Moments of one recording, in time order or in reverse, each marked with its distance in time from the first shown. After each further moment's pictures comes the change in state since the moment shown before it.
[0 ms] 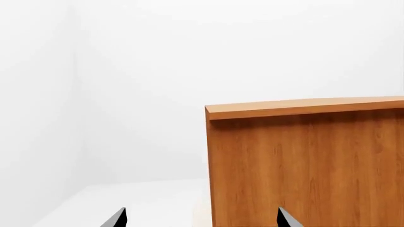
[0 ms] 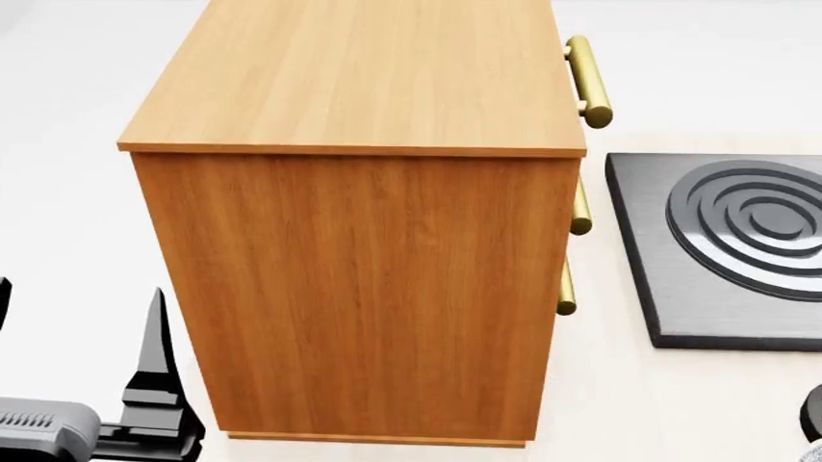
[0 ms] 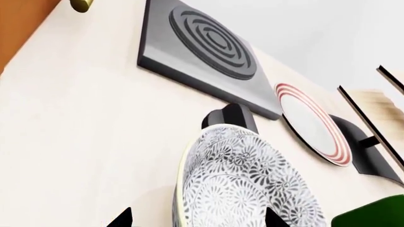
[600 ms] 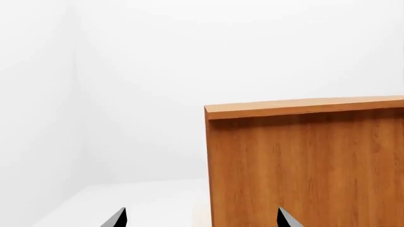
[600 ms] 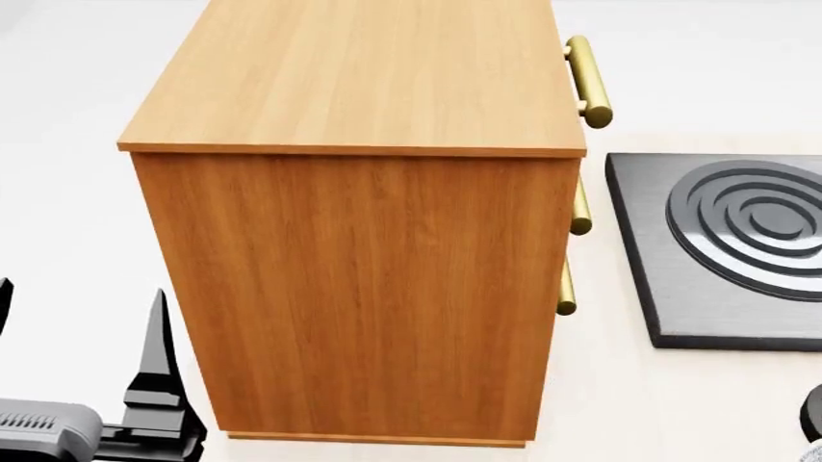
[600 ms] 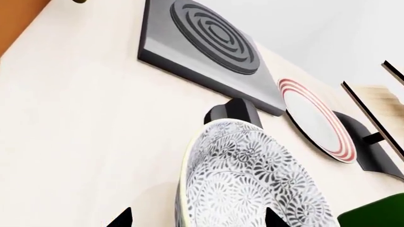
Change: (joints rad) left arm -0.002 -0.008 0.011 0.001 -0.006 0.002 -0.013; right arm 0.015 -0.012 -0.031 0.049 -0.027 -0.026 -0.020
